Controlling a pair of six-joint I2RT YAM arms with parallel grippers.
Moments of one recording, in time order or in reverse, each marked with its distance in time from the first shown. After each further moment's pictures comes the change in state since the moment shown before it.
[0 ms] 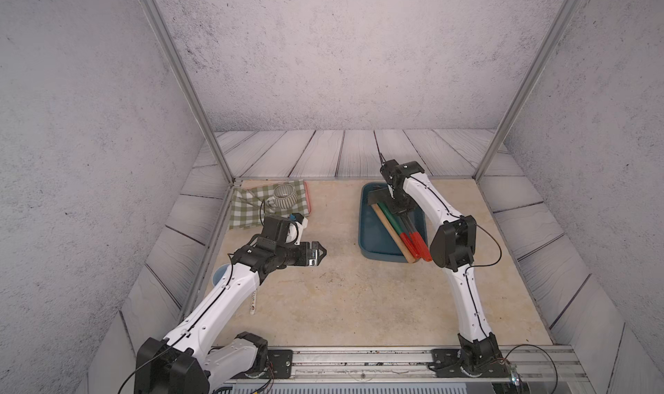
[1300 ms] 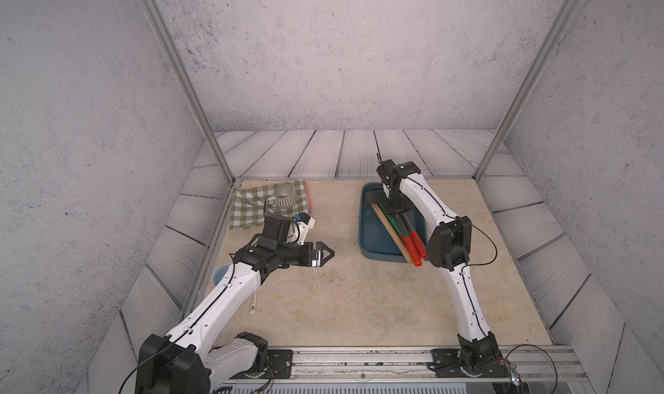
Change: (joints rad) left arm 0.000 0.016 -0.011 0.053 0.173 -0.006; right arm 0.013 0.048 0.071 -0.008 -0.082 0.019
